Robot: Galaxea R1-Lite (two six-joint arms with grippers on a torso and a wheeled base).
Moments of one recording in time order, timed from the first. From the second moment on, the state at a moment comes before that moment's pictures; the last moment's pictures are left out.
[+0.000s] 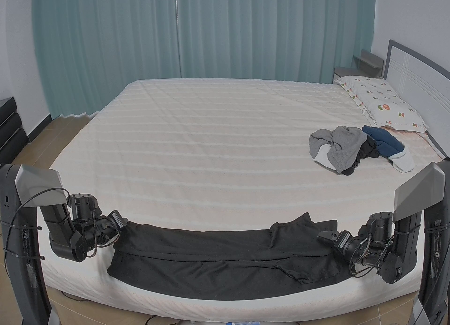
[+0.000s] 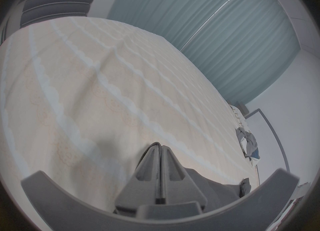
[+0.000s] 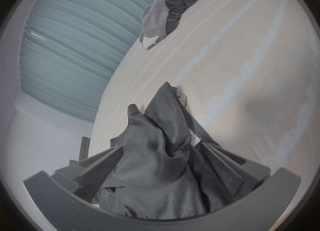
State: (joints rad) left arm 0.07 2.39 -0.59 -1.21 -0.25 -0.64; right arm 0.15 2.40 -0.24 -1.55 0.20 0.88
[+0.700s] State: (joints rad) left arm 0.08 2.46 -0.58 -1.39 -0.14 -0.65; right arm 0.15 2.40 -0.24 -1.55 0.20 0.88
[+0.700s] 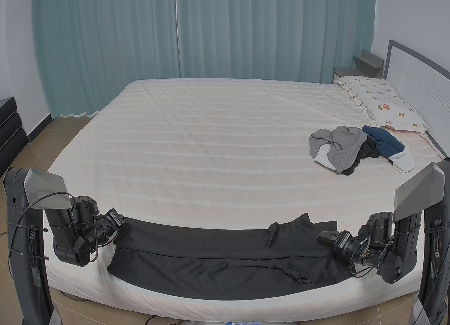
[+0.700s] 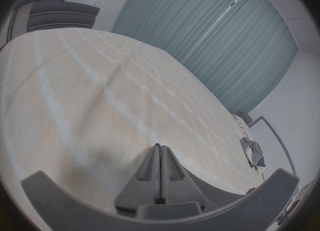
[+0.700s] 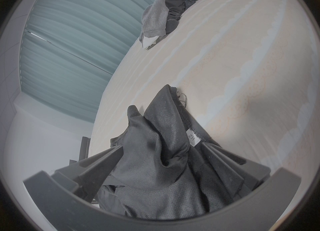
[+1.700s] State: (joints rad) left arm 0.13 2.35 -0.40 -1.40 -0.25 -0.66; right arm 0.10 2.34 -0.25 -1.55 0.20 0.96
